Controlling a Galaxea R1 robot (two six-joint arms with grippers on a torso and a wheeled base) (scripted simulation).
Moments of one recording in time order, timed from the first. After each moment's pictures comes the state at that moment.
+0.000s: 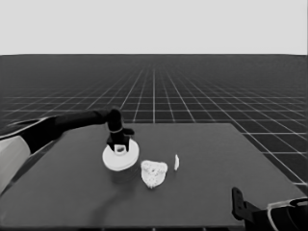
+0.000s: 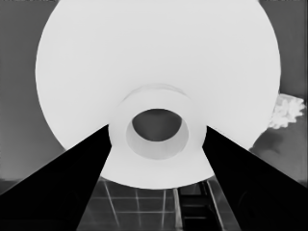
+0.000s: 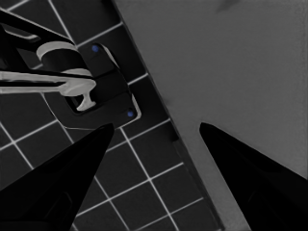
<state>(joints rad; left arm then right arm) -0.07 2.69 -1.65 0.09 1.52 -1.03 -0.35 1.76 -0.39 -0.70 -1.18 0.32</state>
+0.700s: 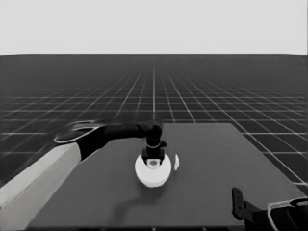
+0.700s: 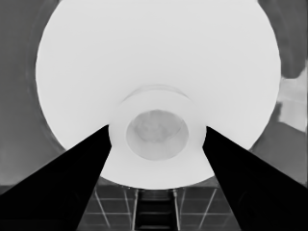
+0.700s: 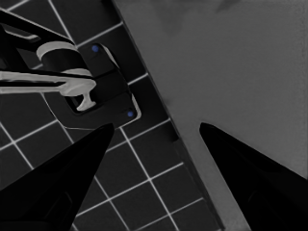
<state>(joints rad) 0.03 3.07 -1.75 0.20 1.52 -1.32 -0.35 1.76 -0.39 -0.70 -1.18 0.32</state>
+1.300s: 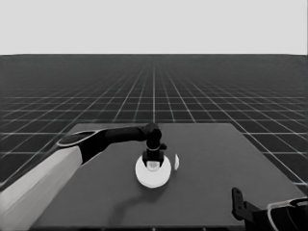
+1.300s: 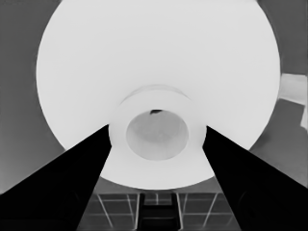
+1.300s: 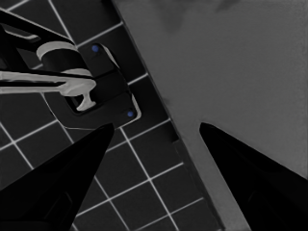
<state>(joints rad) 0.07 3.08 -1.77 0.23 1.51 -1.29 -0.35 1.76 -0.39 -0.70 -1.18 0.32</state>
